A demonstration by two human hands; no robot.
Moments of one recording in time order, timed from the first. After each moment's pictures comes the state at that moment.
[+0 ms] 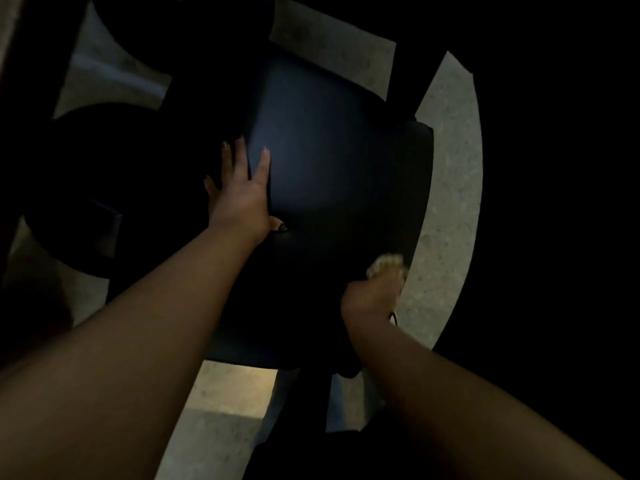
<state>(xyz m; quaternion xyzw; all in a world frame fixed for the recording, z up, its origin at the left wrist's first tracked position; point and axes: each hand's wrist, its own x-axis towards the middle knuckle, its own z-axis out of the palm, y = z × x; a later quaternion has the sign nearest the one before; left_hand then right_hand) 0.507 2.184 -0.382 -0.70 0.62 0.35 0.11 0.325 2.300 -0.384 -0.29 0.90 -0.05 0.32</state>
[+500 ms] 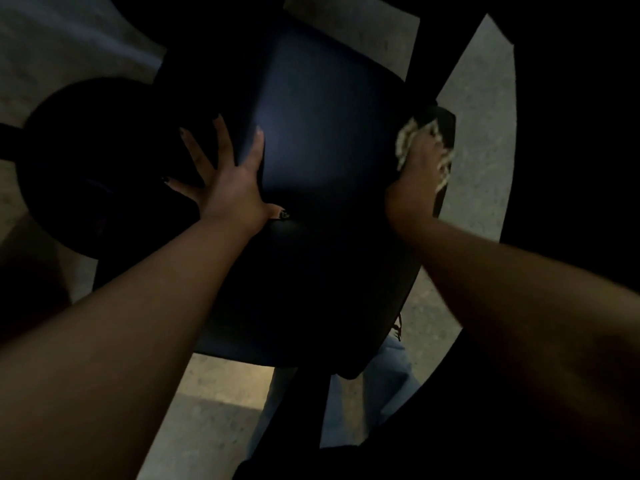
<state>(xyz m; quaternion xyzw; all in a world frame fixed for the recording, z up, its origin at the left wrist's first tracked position) 0.506 2.193 -0.394 -0.75 0.57 0.32 0.09 0.266 2.156 -0.426 -0.60 0.78 0.05 0.16</state>
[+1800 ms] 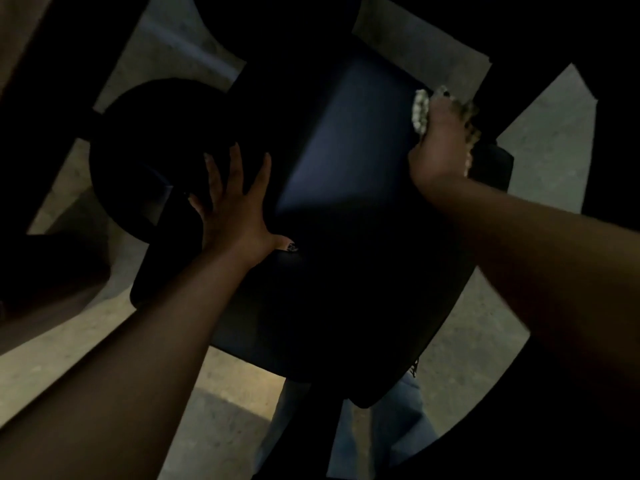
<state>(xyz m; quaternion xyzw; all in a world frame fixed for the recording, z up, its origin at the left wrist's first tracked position) 0.552 2.232 -0.399 -0.78 0.54 0.30 0.07 0.316 2.070 -0.419 -0.69 0.70 -0.04 0.19</state>
